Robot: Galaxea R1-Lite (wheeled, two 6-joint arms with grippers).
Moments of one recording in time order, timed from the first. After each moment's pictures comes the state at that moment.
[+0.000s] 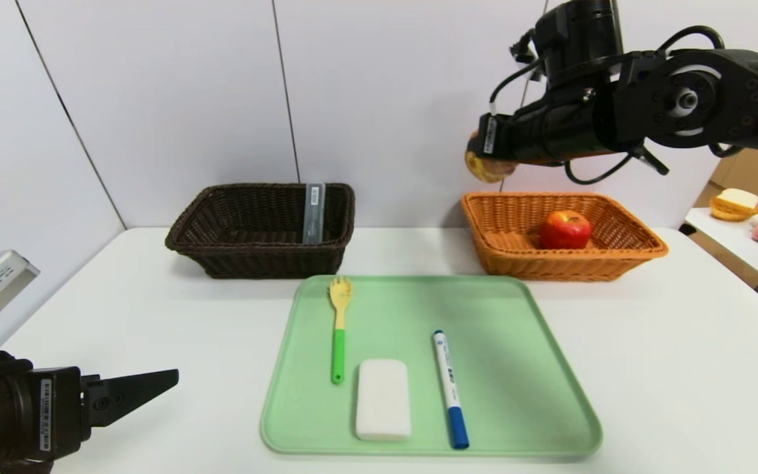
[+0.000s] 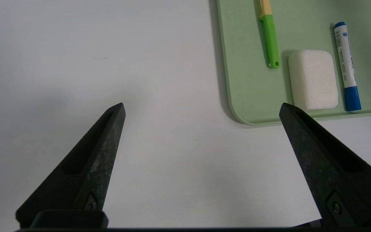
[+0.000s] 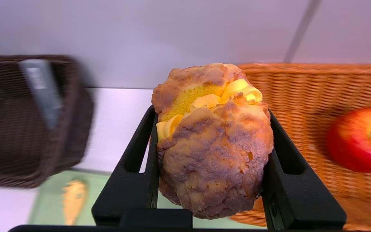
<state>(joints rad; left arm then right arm) -0.40 1.02 -0.70 0.28 0.02 -0.41 0.43 1.99 -1.93 0.35 -0.24 0.26</state>
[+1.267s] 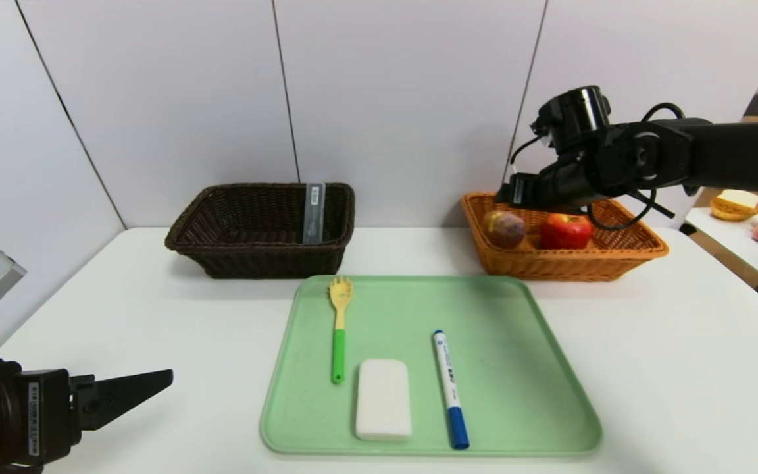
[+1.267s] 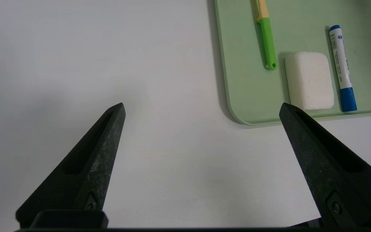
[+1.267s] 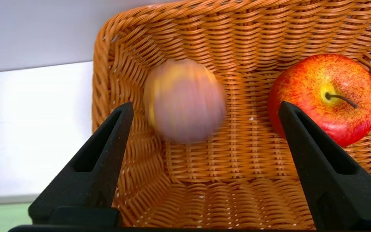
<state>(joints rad) -0.40 0.99 -0.70 0.29 0.03 -0.41 0.27 2.10 -1.83 0.34 -0.23 0.27</state>
